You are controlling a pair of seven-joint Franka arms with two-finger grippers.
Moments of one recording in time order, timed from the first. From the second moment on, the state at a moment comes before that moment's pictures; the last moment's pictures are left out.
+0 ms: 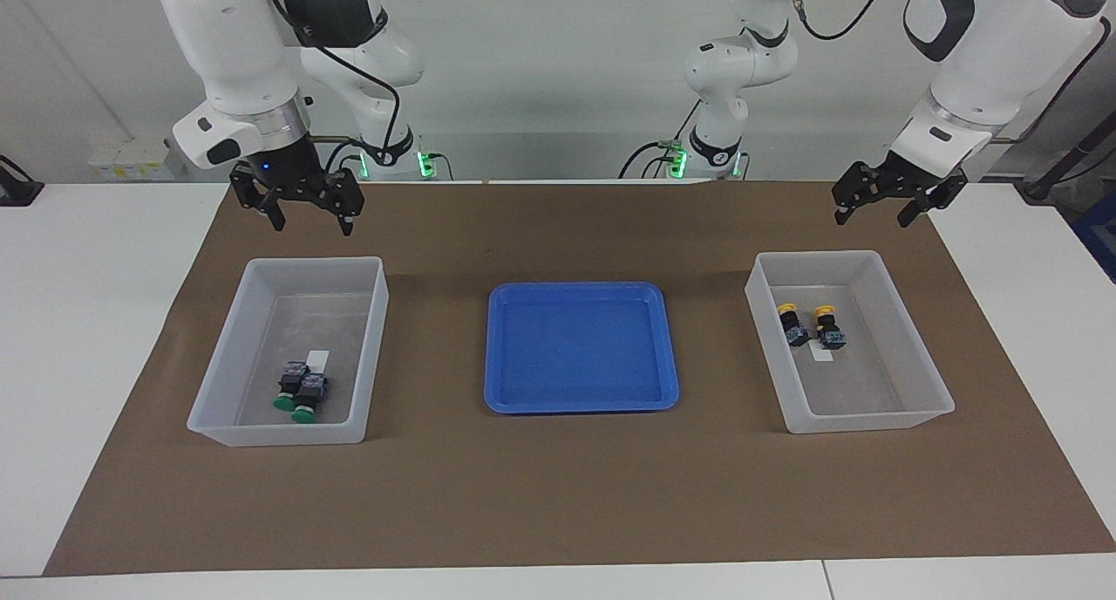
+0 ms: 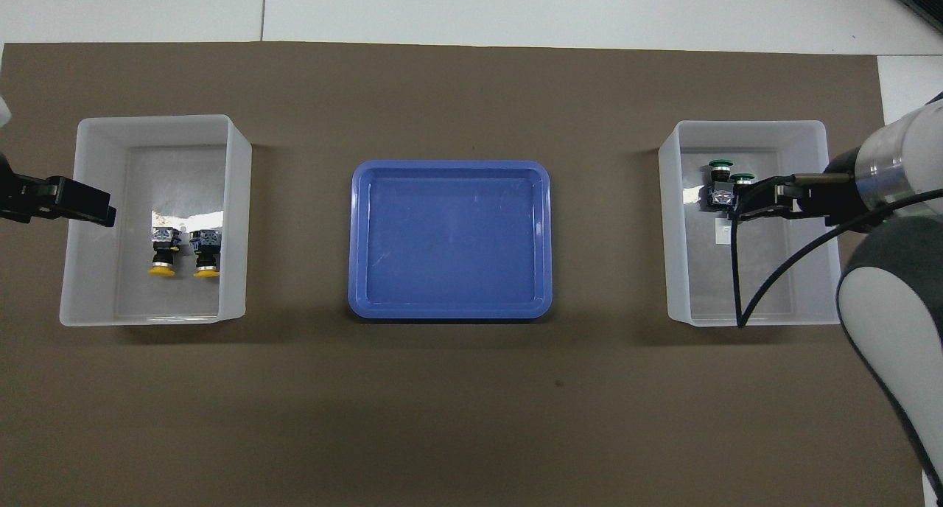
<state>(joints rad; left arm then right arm) 0.18 0.02 -0.20 -1.58 -0.01 1.57 0.09 -0.07 -0.01 0.17 -1.66 -0.04 1.68 0.21</state>
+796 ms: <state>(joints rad) 0.18 0.02 -0.20 -1.59 -0.01 1.58 0.09 -0.11 -0.01 0.17 -1.66 -0.04 1.68 0.20</state>
